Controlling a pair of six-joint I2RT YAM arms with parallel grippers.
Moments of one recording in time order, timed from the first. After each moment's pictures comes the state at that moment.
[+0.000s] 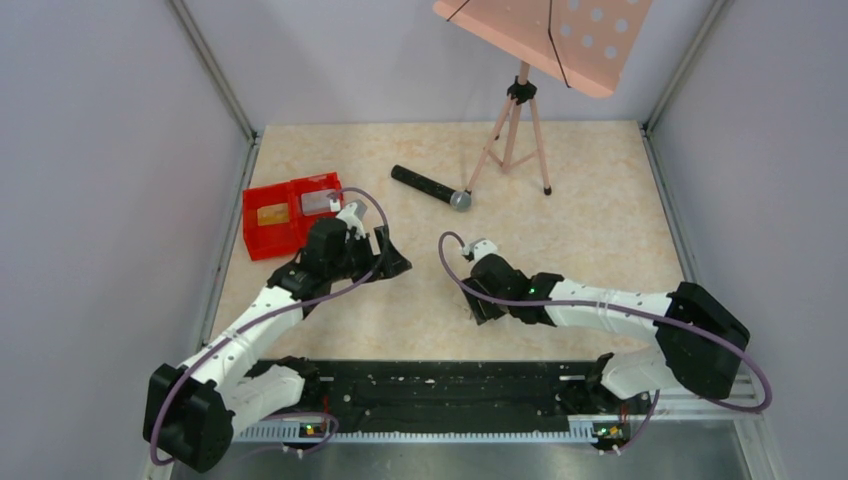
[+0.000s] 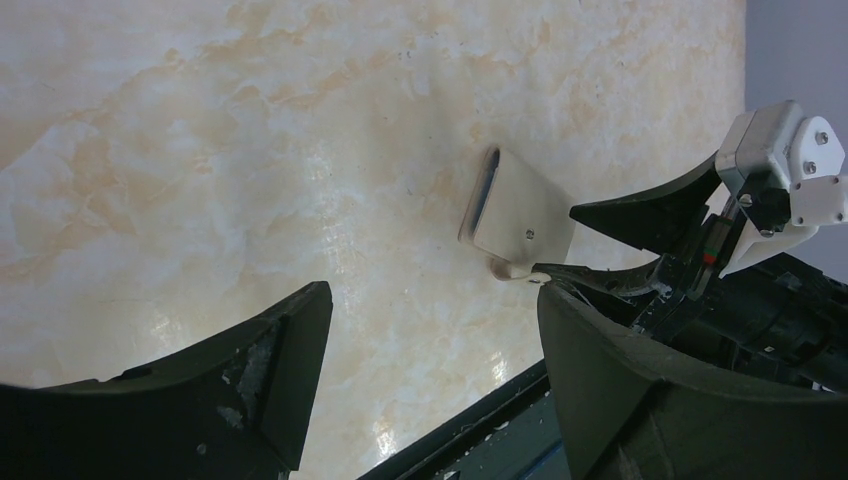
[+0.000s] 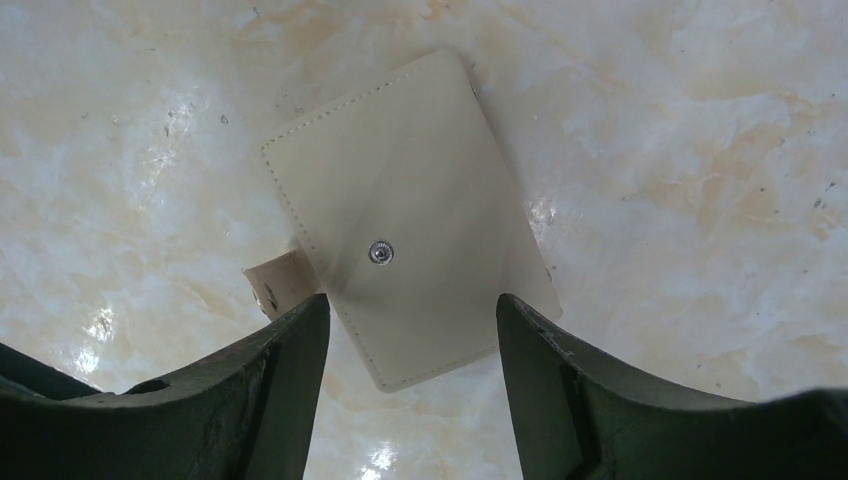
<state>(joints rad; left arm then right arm) -0.43 1.01 0.66 -0.26 0.30 -0.63 0.95 1.34 0.68 -0.29 0.24 0.35</state>
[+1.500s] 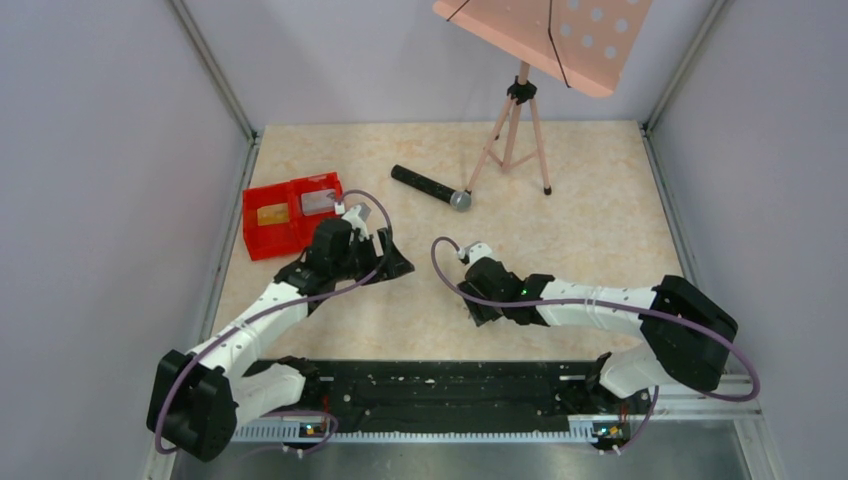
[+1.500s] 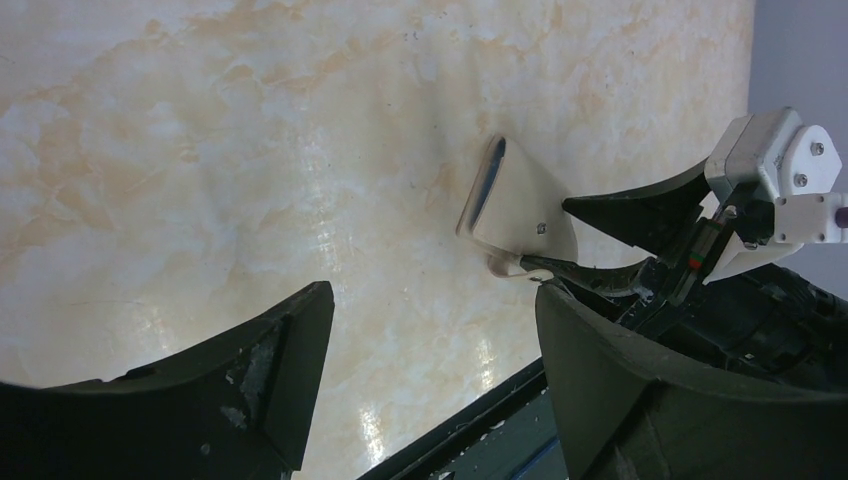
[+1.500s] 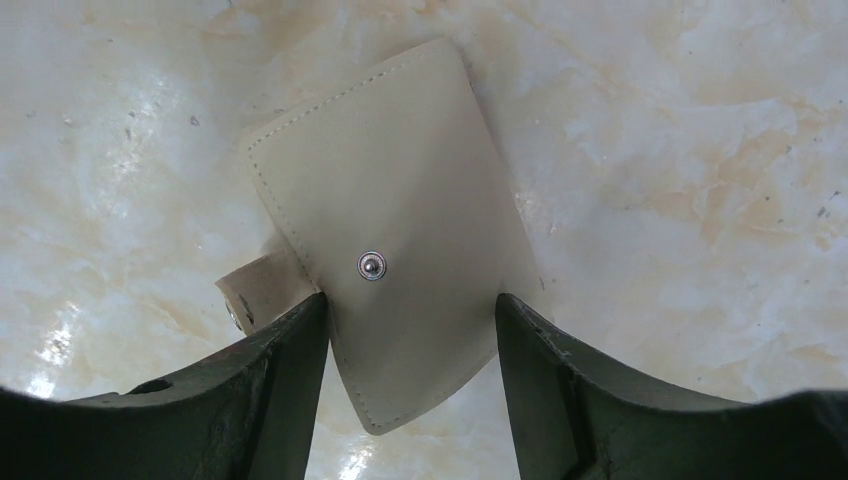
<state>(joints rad) -0.43 1.07 0.64 -0.22 0.32 -0.66 0.97 1.41 0.68 -0.27 0.29 0.33</state>
